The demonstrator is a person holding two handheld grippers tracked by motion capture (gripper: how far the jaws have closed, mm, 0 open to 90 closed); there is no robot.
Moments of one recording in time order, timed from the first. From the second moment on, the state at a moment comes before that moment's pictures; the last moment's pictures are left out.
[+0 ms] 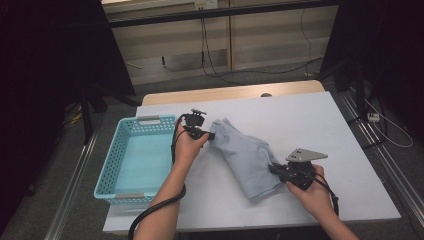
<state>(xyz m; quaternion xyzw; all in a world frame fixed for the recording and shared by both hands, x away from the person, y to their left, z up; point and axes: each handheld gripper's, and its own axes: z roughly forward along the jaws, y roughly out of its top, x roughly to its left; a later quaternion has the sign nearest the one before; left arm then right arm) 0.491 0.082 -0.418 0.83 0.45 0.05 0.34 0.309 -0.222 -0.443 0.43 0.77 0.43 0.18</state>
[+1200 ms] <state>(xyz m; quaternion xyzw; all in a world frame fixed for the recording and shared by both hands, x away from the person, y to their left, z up) 0.522 0.054 -0.402 0.83 0.43 0.12 0.32 0.314 -0.237 -0.454 0.45 0.77 0.39 0.22</state>
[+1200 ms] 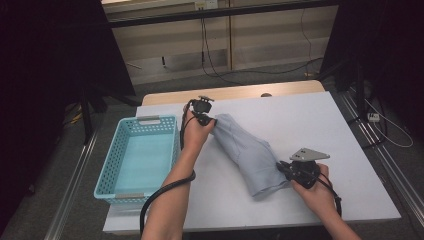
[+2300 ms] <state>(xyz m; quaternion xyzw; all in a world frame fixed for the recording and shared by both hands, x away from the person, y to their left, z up) 0.448 0.063 -0.384 0.82 0.40 0.07 0.40 0.307 -0.248 -0.442 0.44 0.74 0.46 0.21</state>
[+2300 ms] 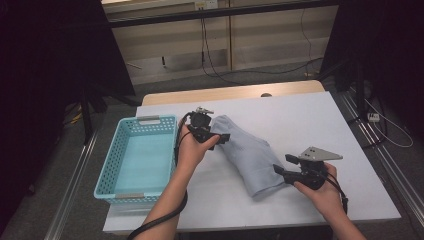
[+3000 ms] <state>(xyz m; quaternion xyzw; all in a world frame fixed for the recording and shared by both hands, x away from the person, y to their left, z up) 0.405 0.071 -0.391 0.82 0.39 0.06 0.41 0.292 -0.256 -0.435 0.44 0.74 0.47 0.21</state>
